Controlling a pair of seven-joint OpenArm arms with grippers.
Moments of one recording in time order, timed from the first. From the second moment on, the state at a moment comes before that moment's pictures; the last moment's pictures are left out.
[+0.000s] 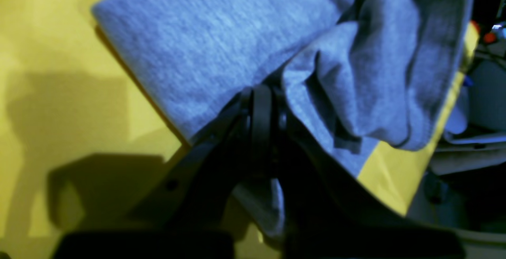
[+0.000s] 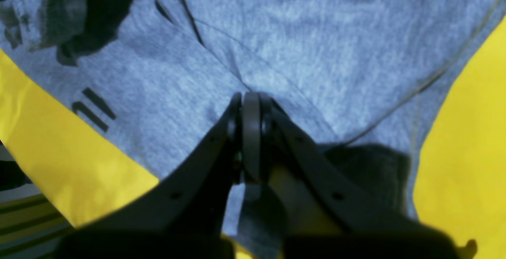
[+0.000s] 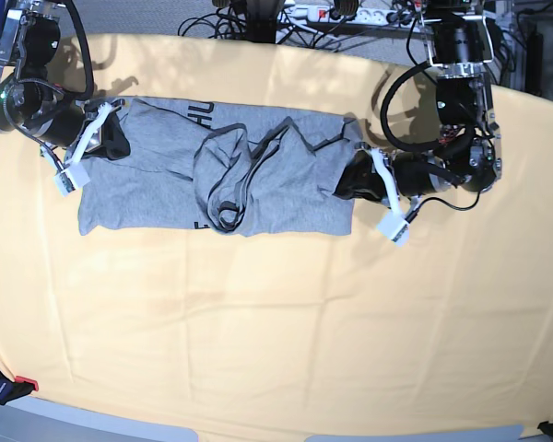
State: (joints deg) left arm -3.1 -11.8 -8.3 88.5 -55.9 -41.9 73.4; right arm -14.7 18.0 22.9 102.7 44.4 41.8 -67.2
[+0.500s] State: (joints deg) left arm -2.9 -11.9 -5.9 88.5 -79.2 -43.9 81.4; right arm -14.7 18.0 22.9 102.7 44.4 41.8 -67.2
